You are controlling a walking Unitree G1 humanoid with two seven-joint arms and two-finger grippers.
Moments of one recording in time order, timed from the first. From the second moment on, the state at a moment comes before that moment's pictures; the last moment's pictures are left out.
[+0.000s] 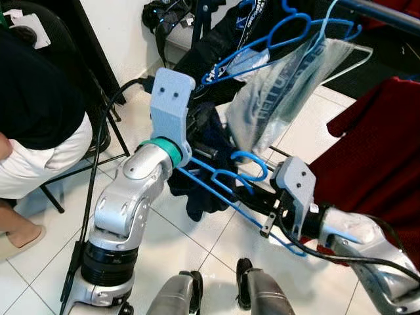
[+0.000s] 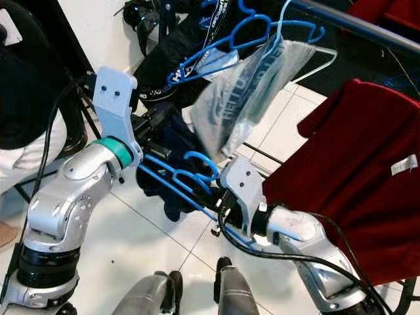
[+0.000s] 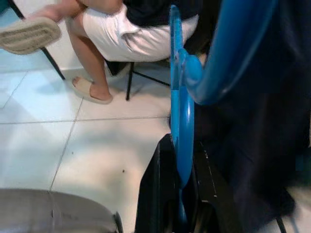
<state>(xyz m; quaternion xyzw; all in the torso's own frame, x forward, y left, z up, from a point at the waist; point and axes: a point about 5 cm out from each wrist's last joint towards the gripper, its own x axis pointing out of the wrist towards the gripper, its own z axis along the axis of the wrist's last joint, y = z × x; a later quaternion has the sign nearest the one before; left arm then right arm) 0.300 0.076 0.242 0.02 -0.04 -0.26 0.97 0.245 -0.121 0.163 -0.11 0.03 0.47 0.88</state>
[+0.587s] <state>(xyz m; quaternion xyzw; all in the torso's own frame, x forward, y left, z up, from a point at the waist) 0.281 0.048 0.245 -0.02 -0.02 -0.40 0.92 0.262 -0.080 0.172 -0.18 -0.07 0.51 0.84</state>
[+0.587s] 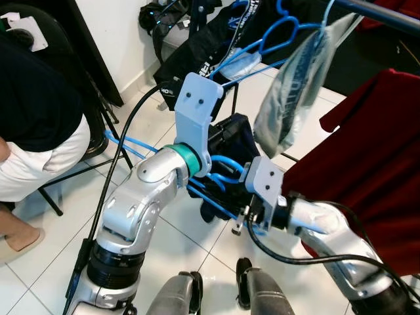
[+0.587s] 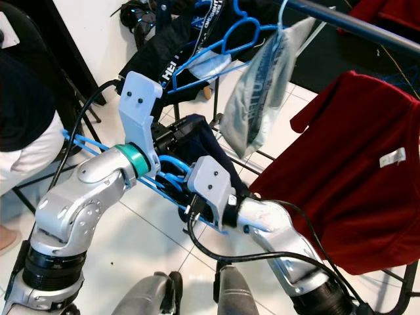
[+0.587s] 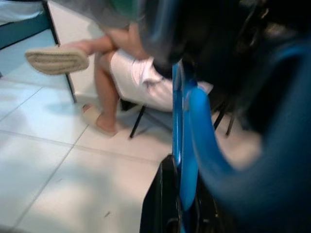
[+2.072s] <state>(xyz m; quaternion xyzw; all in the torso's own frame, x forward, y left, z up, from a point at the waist) 0.335 0.128 0.241 0.01 -0.03 -0.03 1.00 0.250 -0.125 0.124 -0.04 0.11 0.42 0.90</state>
